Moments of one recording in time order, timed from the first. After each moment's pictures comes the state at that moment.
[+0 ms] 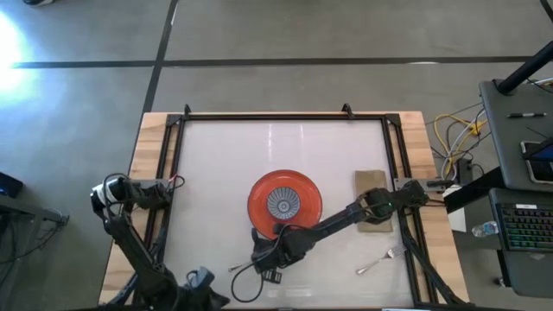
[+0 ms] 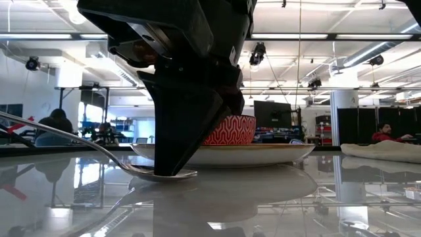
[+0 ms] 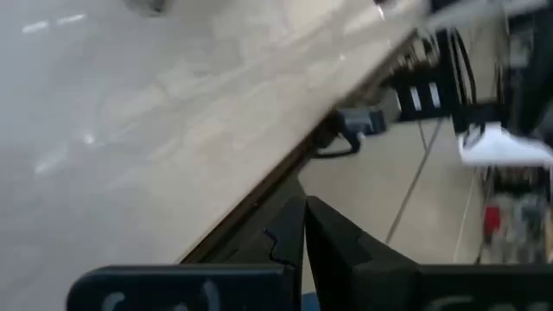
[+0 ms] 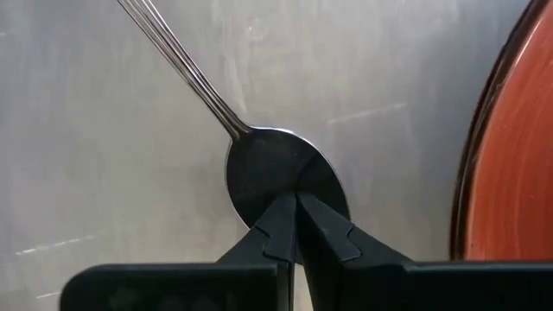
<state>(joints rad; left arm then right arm) -1.11 1.78 1.14 -0.27 -0.70 -2.03 0.42 2.45 2.05 -0.88 0.10 0.64</state>
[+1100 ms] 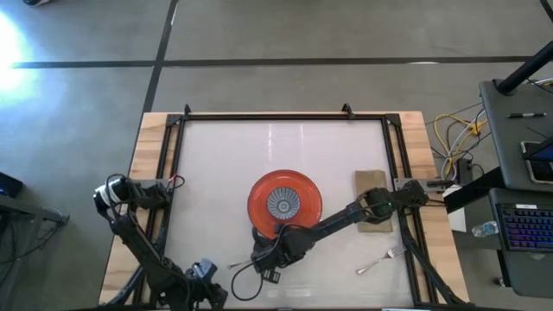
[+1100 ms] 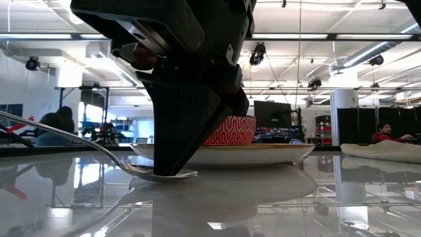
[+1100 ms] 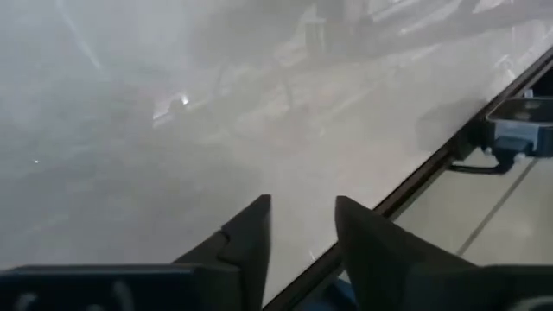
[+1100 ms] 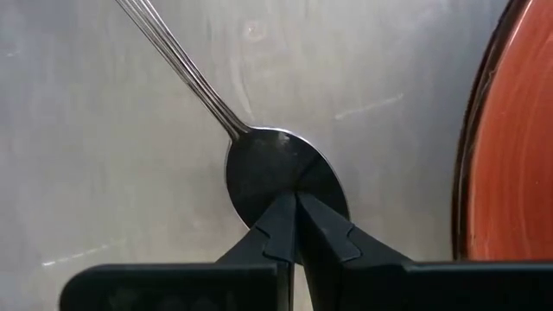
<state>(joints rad) -1.06 1.80 1.10 -0.42 -0.46 -2.16 0.42 2.45 2.05 -0.88 0.10 0.71</state>
